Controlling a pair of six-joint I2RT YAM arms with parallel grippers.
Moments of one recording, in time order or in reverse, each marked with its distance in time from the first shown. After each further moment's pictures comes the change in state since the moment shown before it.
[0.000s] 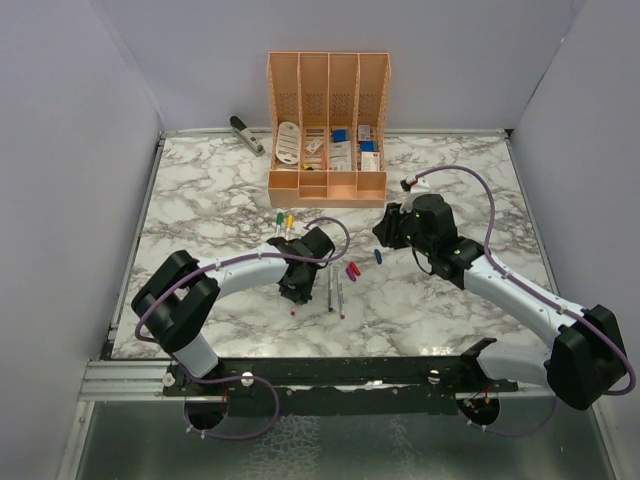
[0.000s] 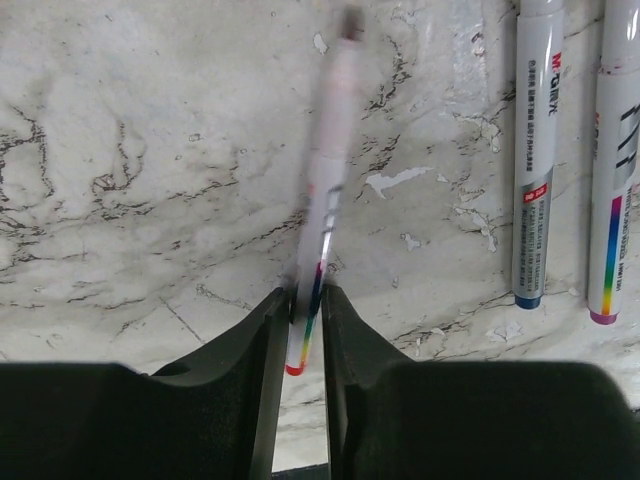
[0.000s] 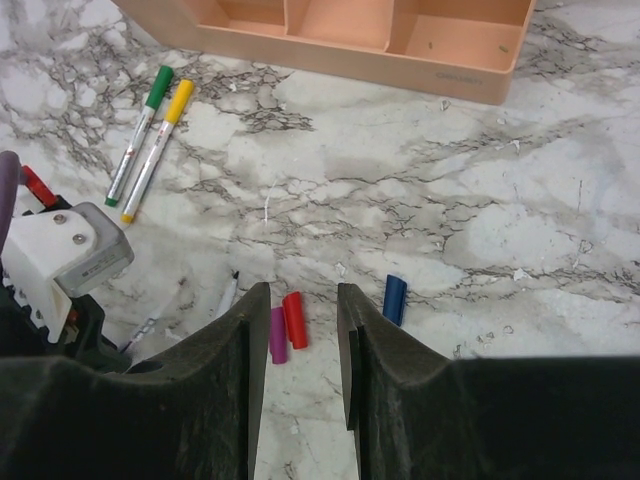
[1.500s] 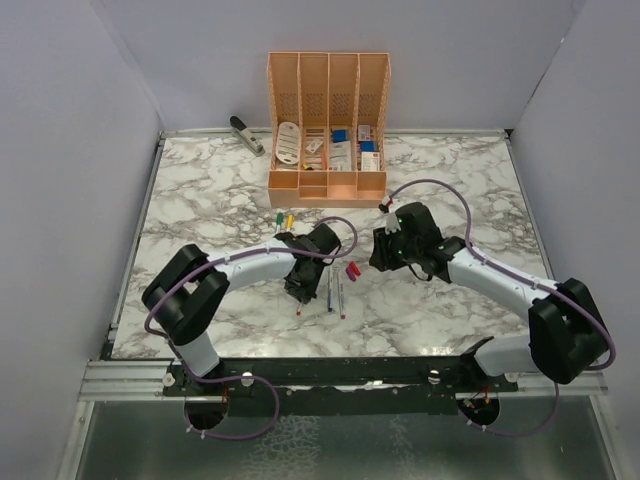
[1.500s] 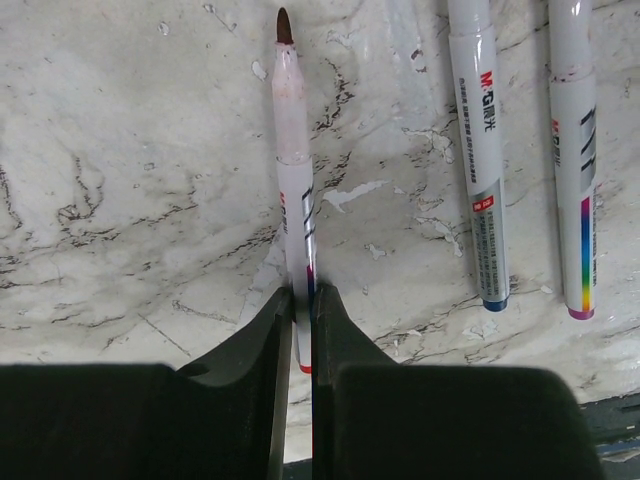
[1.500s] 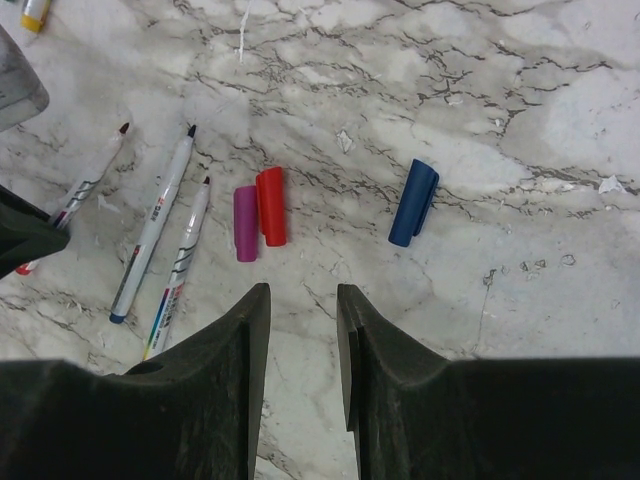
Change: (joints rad) left arm 0.001 0.077 0.085 -0.044 0.035 0.049; right arm 0.000 0.148 -0.009 -0.154 -0.171 -0.114
